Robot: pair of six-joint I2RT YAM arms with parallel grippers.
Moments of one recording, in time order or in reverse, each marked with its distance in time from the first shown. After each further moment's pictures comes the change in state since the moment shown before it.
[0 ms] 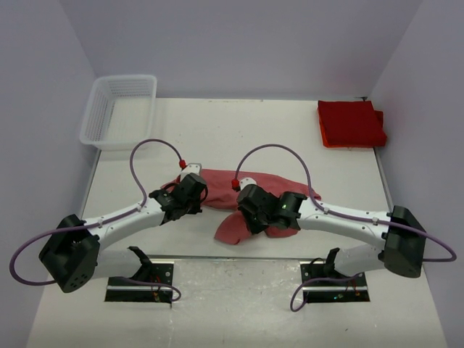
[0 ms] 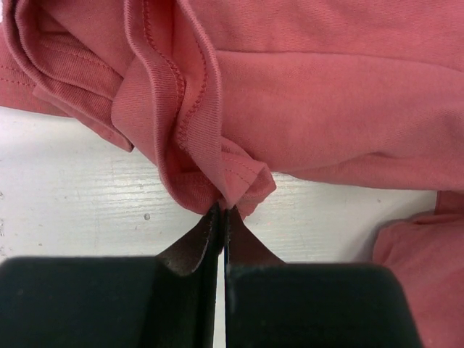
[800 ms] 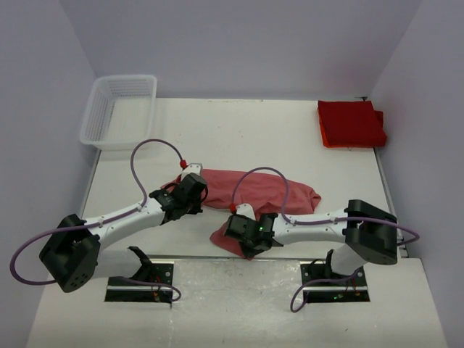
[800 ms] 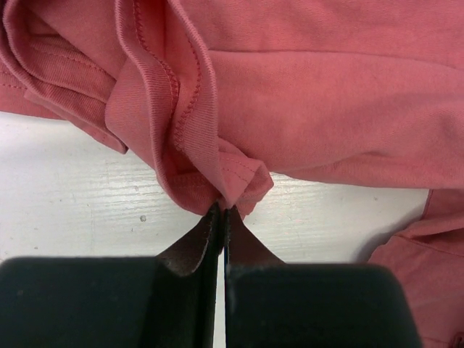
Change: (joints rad) left arm 0.000 0.004 0.000 0.010 0.013 0.009; right arm 0.193 0.219 -0.116 0.063 0.046 0.367
